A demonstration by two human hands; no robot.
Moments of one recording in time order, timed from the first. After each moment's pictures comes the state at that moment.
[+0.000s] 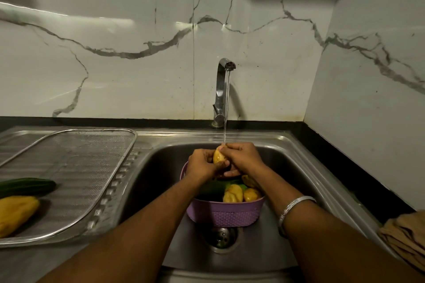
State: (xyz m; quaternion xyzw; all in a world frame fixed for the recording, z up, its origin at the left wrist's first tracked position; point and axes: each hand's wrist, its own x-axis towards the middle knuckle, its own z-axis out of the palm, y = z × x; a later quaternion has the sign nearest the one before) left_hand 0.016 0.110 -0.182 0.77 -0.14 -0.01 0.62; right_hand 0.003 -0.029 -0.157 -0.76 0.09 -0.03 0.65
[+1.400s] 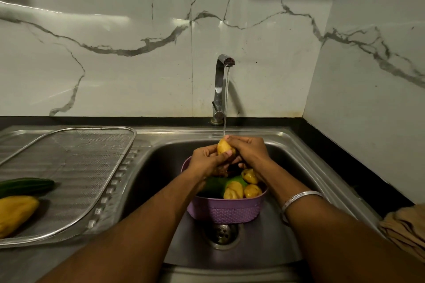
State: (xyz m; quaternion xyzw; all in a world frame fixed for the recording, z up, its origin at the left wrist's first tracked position) left_hand 0.007 0.105 -0.173 0.61 -0.11 -0.15 0.77; right_hand -0.005 -0.039 -0.146 -0.75 0.10 -0.11 0.65
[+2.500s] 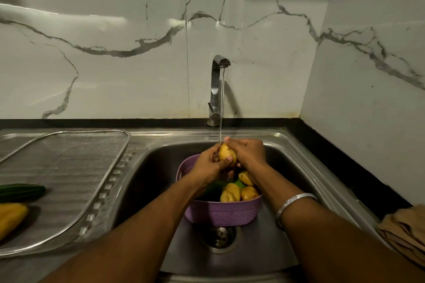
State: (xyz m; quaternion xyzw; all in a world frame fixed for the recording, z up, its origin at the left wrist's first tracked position) left_hand 0.010 0.095 -0.176 0.65 -0.16 -0.15 0.73; right_hand 0.009 -0.038 -0.159 -0.75 0.14 -0.18 0.62
